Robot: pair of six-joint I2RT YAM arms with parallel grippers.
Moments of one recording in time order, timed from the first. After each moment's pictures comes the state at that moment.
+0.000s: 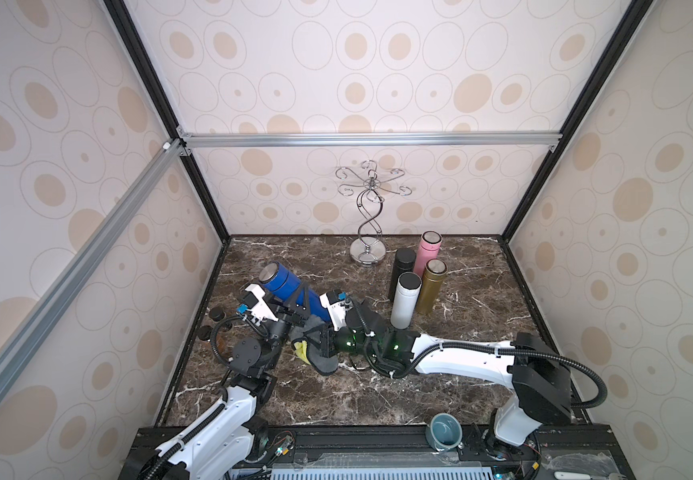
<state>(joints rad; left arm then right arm) -0.38 0.85 0.24 1.00 -0.02 -0.56 1.12 1.67 1.11 0.22 -0.08 0.74</state>
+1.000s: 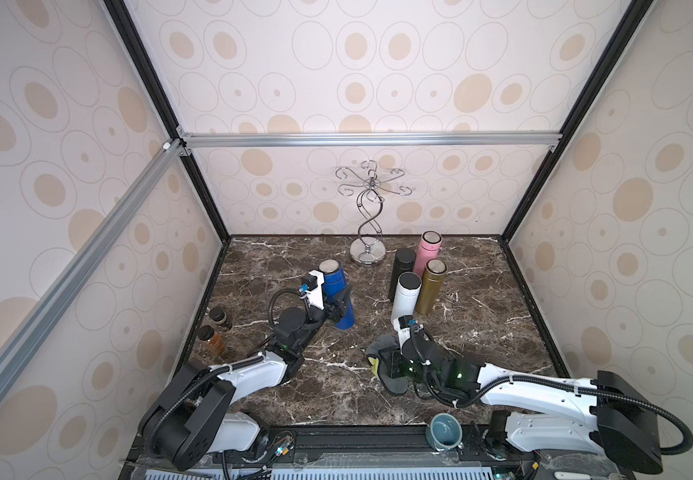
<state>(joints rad) -0.57 1.37 0.45 1.03 -0.01 -0.22 1.04 1.14 0.53 -0.03 0.22 0.82</state>
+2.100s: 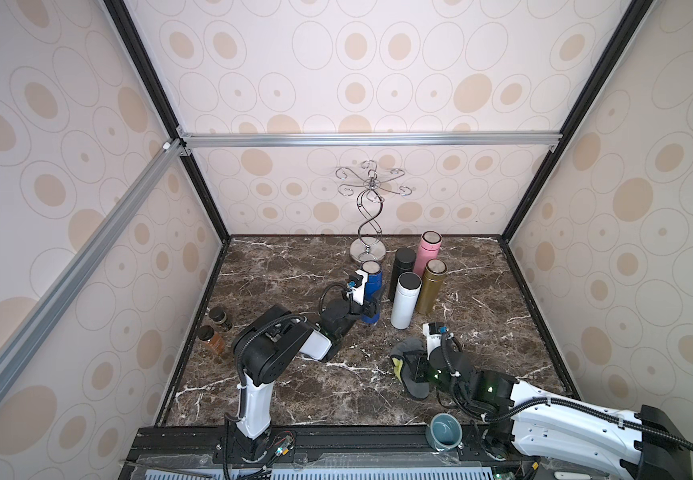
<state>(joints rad) -0.70 1.96 0.75 1.28 -0.07 -0.11 1.00 0.87 0.40 -0.16 0.29 0.87</state>
